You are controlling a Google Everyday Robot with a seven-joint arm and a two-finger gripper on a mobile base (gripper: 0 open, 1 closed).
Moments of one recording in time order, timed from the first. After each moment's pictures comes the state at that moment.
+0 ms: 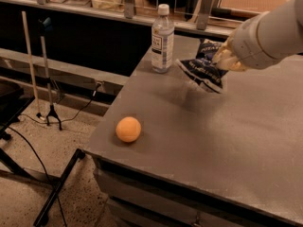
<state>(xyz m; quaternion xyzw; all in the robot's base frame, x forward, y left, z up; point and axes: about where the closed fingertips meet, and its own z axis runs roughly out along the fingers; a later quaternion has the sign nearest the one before) 0.558 -0.175 0.946 -0.88 0.29 -0.28 0.25</state>
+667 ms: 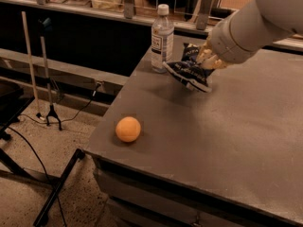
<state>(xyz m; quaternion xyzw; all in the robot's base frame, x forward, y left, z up) 0.584 -0.143 0.928 -0.90 0.28 -0.24 0.23</state>
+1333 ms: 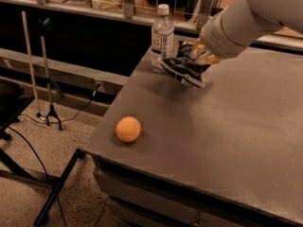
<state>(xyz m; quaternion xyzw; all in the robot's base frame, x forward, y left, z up) 0.600 -0.127 0.930 -0.90 0.28 -0.24 0.23</state>
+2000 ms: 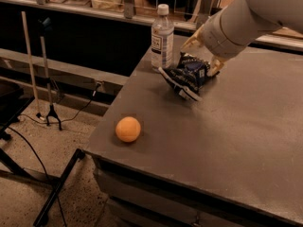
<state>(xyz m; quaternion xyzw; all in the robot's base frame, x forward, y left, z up) 0.599 -0.125 0.930 -0.90 0.27 -0.24 0.23</state>
